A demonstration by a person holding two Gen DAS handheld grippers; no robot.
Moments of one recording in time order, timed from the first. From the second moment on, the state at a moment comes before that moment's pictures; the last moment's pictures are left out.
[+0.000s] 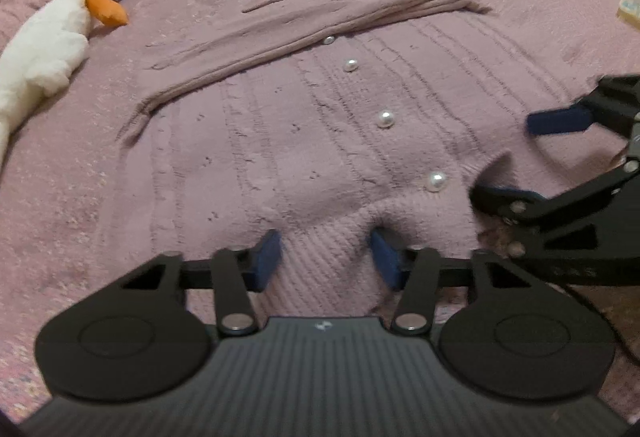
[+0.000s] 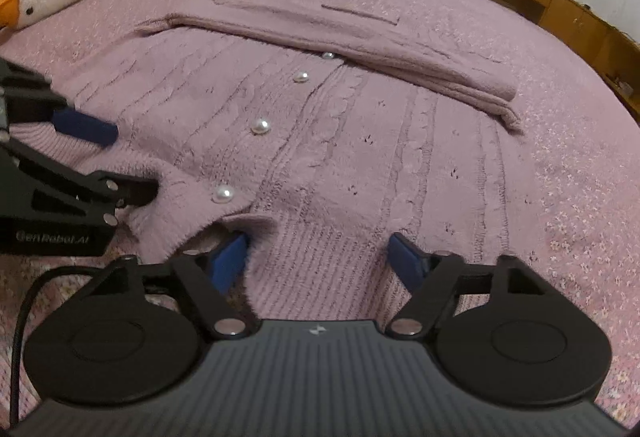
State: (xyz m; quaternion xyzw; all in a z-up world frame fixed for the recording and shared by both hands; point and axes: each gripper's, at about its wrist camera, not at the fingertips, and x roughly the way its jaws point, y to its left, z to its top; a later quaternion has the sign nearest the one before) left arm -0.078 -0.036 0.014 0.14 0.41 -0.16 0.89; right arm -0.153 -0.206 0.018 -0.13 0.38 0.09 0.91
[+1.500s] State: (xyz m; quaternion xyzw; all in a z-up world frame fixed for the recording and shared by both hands) left arm -0.031 -0.026 0.122 0.05 0.28 -0.14 0.95; right arm -0.116 -0.231 0.129 0.01 0.20 0.08 0.98
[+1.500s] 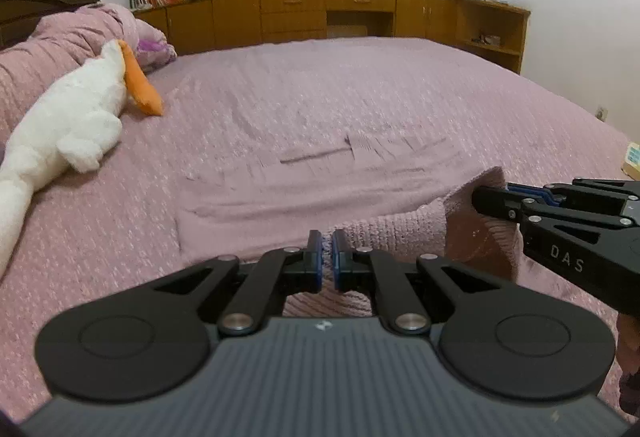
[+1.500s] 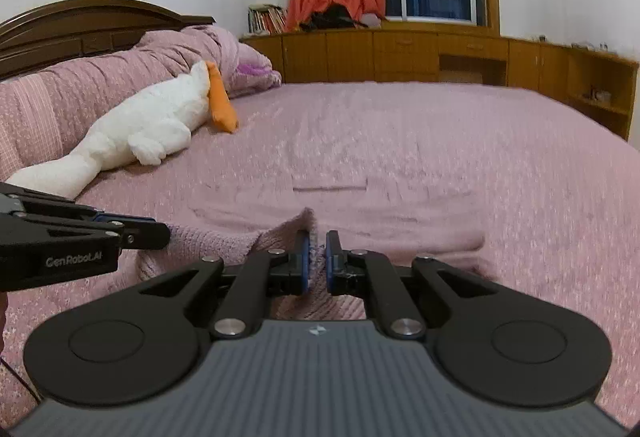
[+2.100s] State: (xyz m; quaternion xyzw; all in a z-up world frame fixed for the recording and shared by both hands) left arm 0.011 0.002 0.140 0.04 0.28 -0.12 0.95; right arm -0.069 -0.227 0.158 0.00 0.20 0.10 0.97
